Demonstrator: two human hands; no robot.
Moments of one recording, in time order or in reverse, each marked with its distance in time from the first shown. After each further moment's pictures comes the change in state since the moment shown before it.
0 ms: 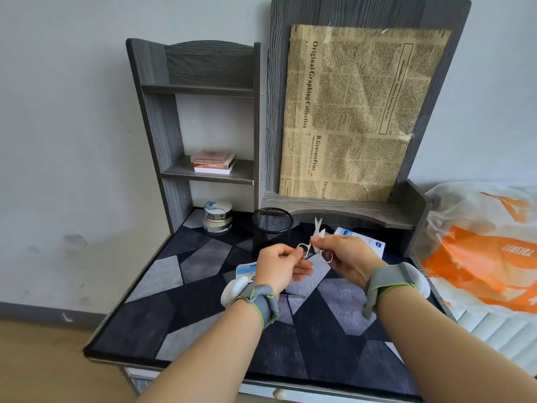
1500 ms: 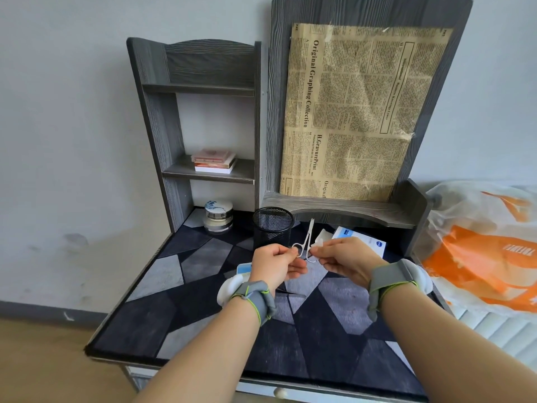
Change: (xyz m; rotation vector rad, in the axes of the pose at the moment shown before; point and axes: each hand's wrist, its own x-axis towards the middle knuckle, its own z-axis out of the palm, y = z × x) left_hand 0.004 -0.001 -0.008 -0.022 0.043 -0.032; right_hand -0.010 -0.004 -0.003 -0.063 -0.071 0.060
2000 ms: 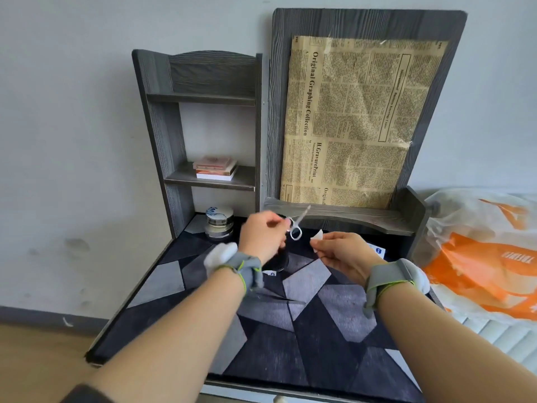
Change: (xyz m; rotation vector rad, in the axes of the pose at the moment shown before) left_hand 0.010 0.061 -0.015 0.469 0.148 0.311; right_hand -0.005 -0.018 0.007 0.093 0.003 -0.080
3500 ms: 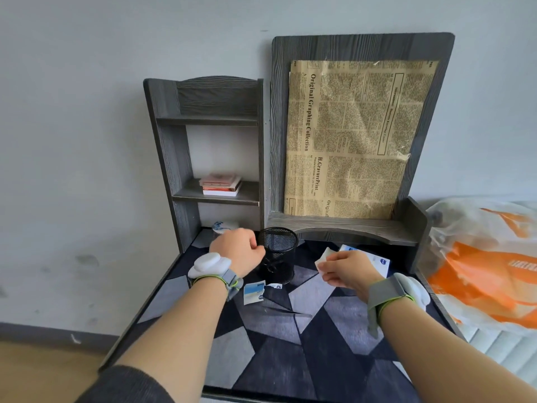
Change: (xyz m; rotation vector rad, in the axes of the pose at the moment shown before) left_hand 0.013 -0.025 -0.050 0.848 0.081 0.149; right_hand -0.004 0.009 -0.003 -0.264 0.119 -0.037
